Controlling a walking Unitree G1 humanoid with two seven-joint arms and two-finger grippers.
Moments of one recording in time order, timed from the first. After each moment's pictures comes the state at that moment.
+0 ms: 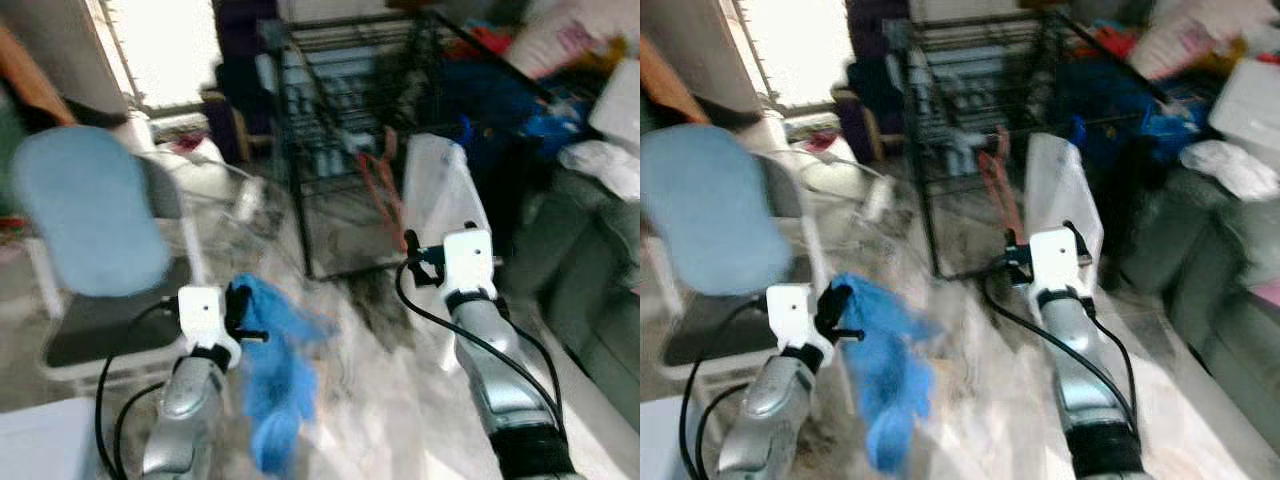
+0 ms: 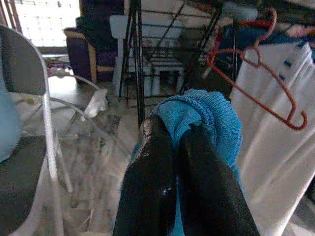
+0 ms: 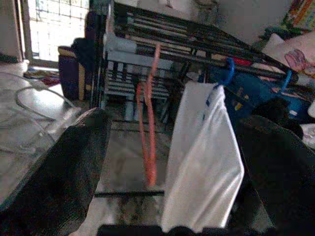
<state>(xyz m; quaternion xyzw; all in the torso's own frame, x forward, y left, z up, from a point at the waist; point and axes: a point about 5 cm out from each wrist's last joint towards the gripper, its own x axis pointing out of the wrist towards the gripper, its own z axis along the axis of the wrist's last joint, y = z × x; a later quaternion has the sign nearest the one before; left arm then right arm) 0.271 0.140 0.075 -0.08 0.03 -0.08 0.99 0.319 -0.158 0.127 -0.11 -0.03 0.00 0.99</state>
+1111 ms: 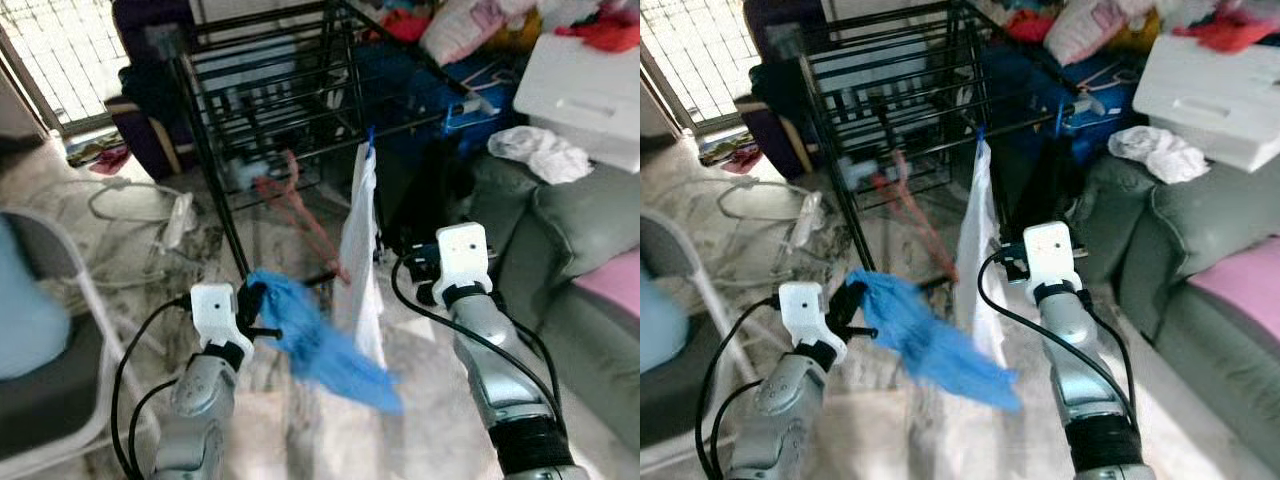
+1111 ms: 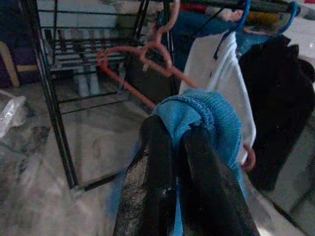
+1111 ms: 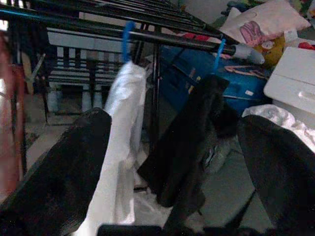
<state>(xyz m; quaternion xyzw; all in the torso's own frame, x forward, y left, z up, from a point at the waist) 0.275 0.123 0.079 -0.10 0.02 -0.11 0.99 0.322 -0.157 0.130 -0.13 -0.04 0.02 0.99</state>
